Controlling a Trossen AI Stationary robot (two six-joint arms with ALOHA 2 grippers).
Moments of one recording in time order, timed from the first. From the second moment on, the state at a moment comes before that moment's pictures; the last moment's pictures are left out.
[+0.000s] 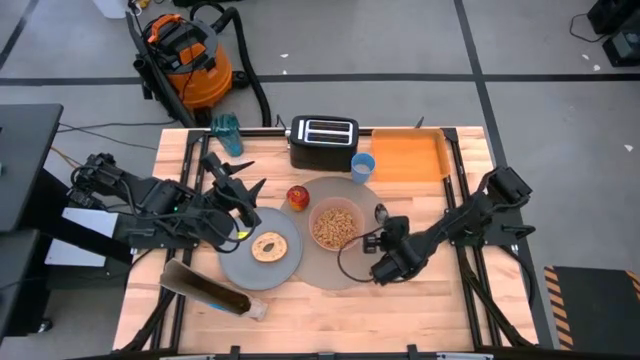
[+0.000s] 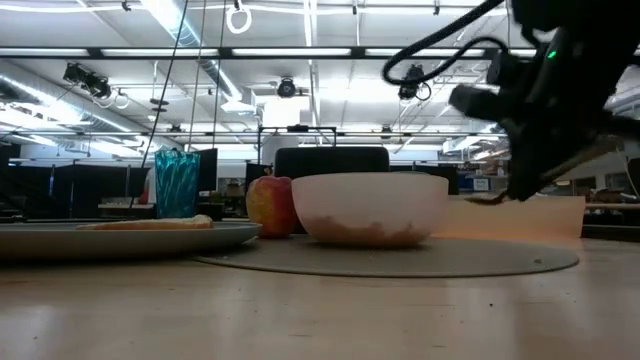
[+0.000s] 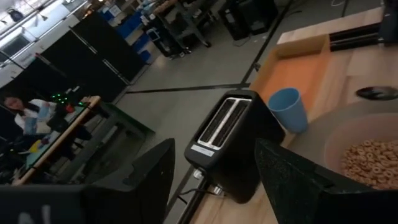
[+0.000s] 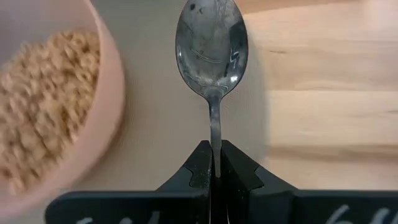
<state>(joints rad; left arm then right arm) -0.46 1.23 1.41 -0.95 -1.22 -0.18 0.51 1.72 1.03 -1.03 0.57 2.14</state>
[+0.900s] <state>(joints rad) -0.46 1.23 1.41 -0.93 -1.21 -0.20 0.22 1.72 0.87 -0.66 0.53 1.83</state>
